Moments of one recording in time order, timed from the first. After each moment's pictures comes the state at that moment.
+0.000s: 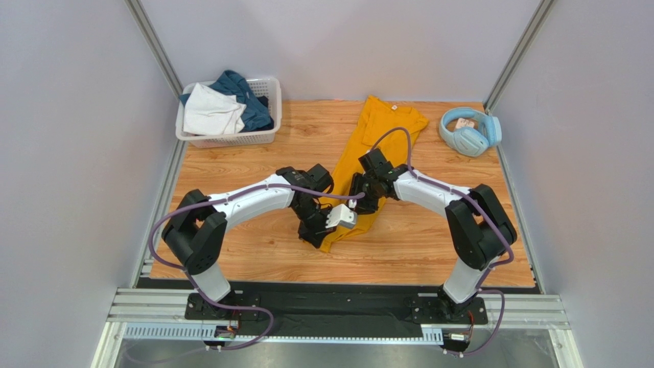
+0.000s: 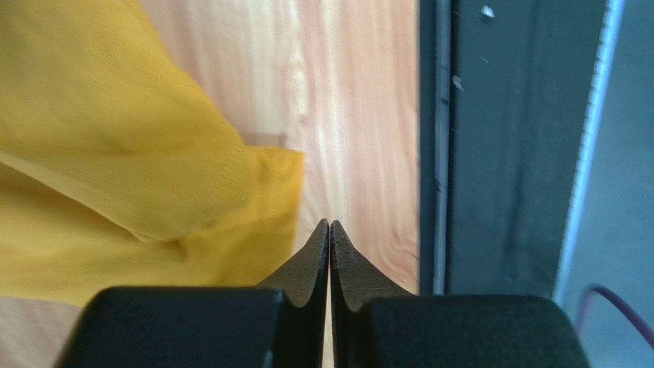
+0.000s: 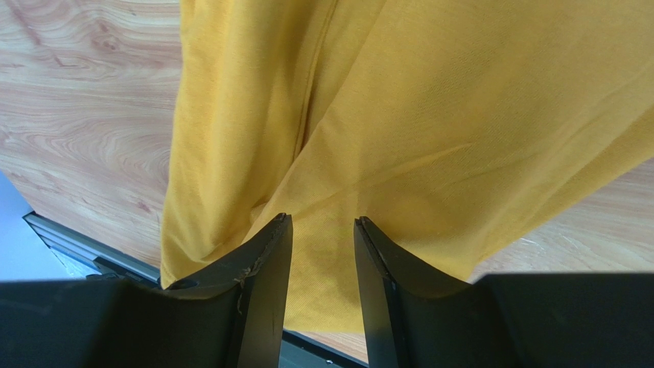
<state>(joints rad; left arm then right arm) -0.80 1.69 1.19 -0.96 0.60 0.79 0.58 1.72 1.09 -0.44 -0.22 0.80</state>
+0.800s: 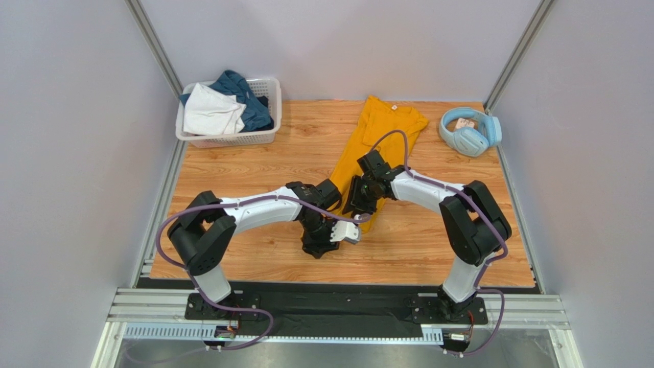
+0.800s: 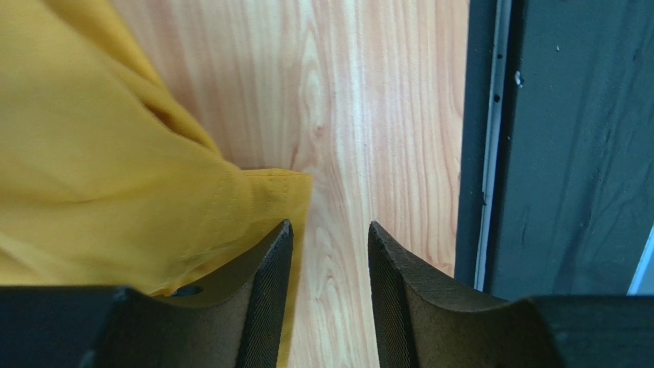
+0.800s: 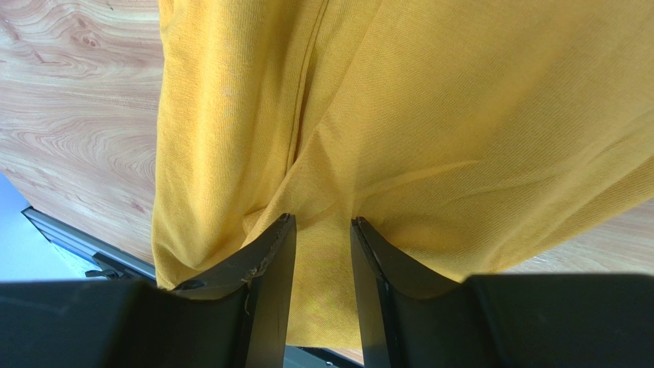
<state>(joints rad) -0.89 1.71 1.10 -0.79 0.45 0.75 0.57 1.77 1.09 -0.42 -0.26 0.80</state>
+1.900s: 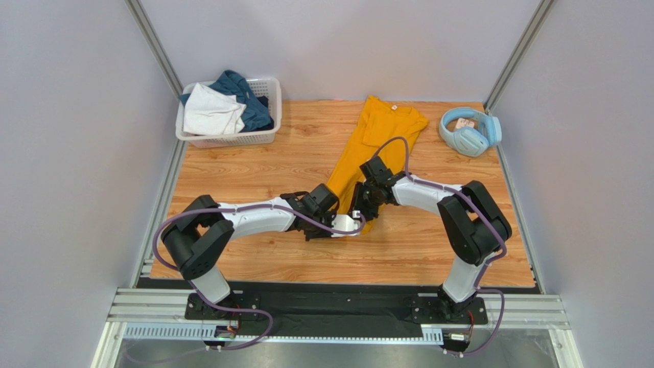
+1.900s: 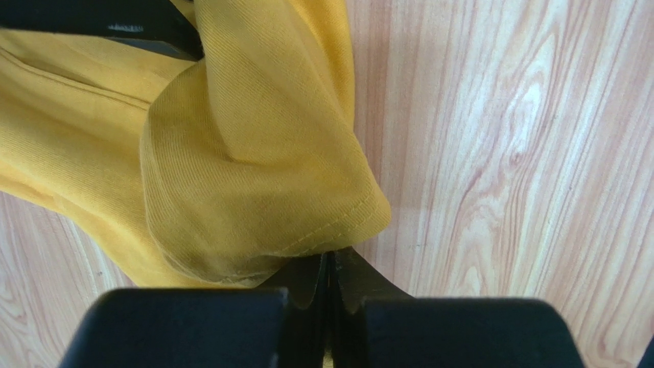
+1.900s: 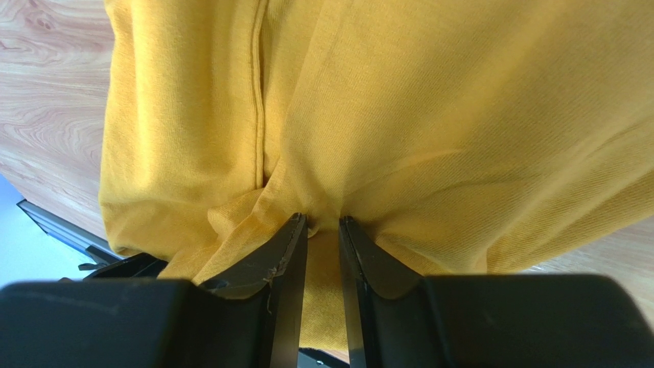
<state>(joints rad) -0.90 1.66 0.93 -0.39 0.15 0.73 0.57 1.77 1.01 -0.36 -0.29 0.81</state>
